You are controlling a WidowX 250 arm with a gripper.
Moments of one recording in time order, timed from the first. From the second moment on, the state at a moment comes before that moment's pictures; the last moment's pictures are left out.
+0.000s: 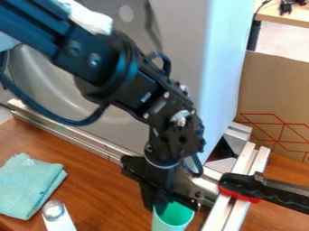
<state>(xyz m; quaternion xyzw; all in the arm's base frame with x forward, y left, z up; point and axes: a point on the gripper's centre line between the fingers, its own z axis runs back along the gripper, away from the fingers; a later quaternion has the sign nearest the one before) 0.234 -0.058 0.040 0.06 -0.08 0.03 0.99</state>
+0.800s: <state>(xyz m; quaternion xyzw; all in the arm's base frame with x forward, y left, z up) 0.166 -0.041 0.029 0.00 -0.07 -0.24 0.97</state>
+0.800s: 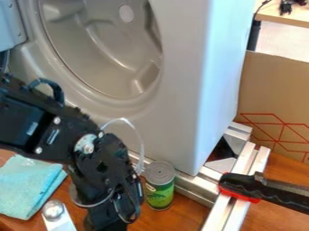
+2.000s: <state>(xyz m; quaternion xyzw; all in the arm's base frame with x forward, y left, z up) 0.192 -0.030 0.017 0.03 -0.07 -0.24 0.97</state>
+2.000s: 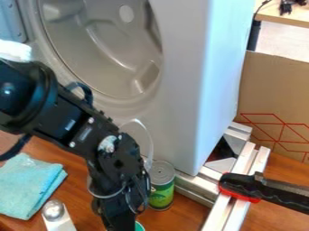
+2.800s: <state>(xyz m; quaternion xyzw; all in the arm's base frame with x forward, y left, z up) 0.200 -0.016 0.106 0.10 -0.14 -0.29 0.94</state>
